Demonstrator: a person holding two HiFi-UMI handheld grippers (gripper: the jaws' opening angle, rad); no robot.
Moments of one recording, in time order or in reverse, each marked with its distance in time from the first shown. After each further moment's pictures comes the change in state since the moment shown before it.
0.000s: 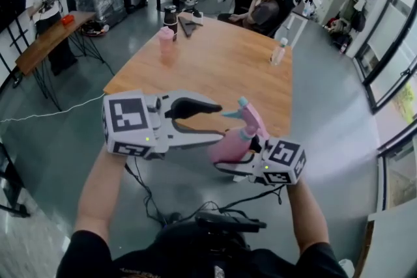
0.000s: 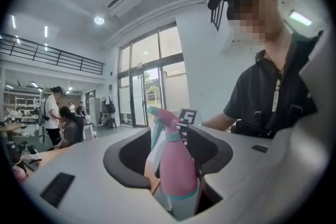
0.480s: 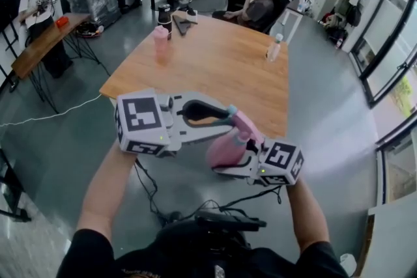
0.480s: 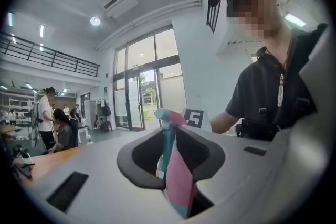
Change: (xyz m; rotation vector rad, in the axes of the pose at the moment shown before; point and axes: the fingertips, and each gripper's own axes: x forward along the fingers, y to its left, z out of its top) left arm 0.029 -0.001 0.000 0.021 -0.019 -0.043; right arm 0.000 0.011 -0.012 -0.057 0.044 0.020
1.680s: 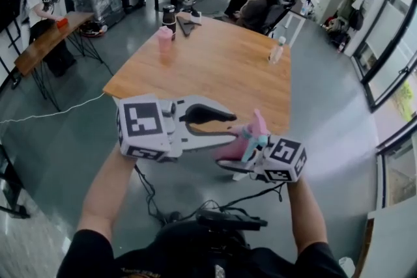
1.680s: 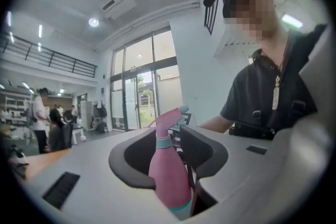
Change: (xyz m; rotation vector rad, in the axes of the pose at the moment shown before) left arm -0.003 -0.018 0.007 0.012 -0.029 -0.021; right arm -0.006 -0.013 0.007 0.042 -0.036 -0.049
